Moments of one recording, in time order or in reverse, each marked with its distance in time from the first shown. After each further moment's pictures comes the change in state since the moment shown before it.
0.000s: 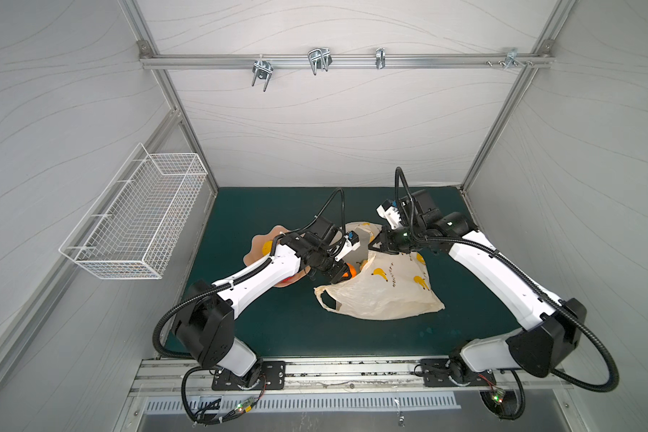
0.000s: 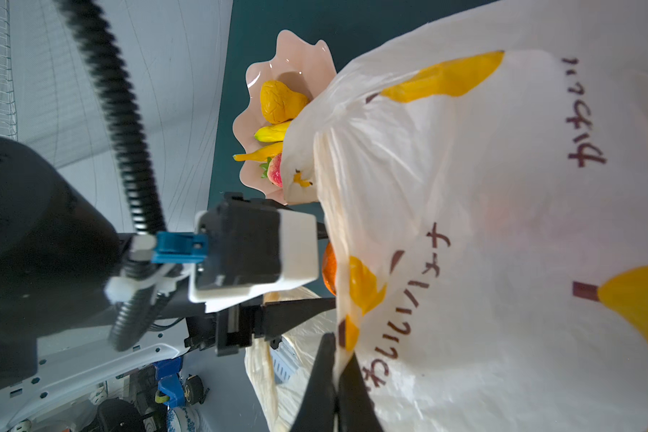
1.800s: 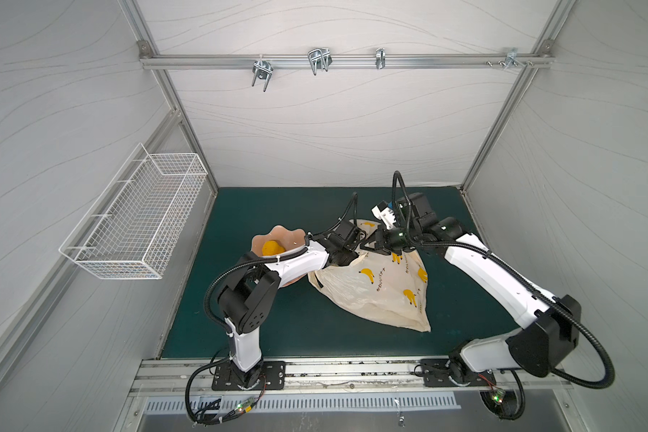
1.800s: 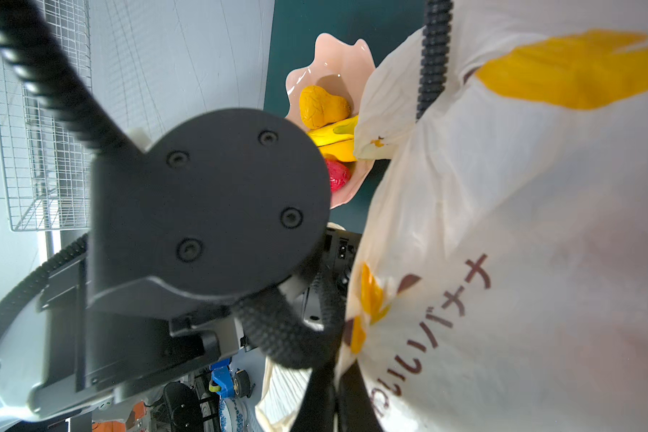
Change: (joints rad) left arm -0.067 0.283 0.087 0.313 0.215 -0.591; right arm 0.007 0.002 -0.081 0.177 -0.114 0.126
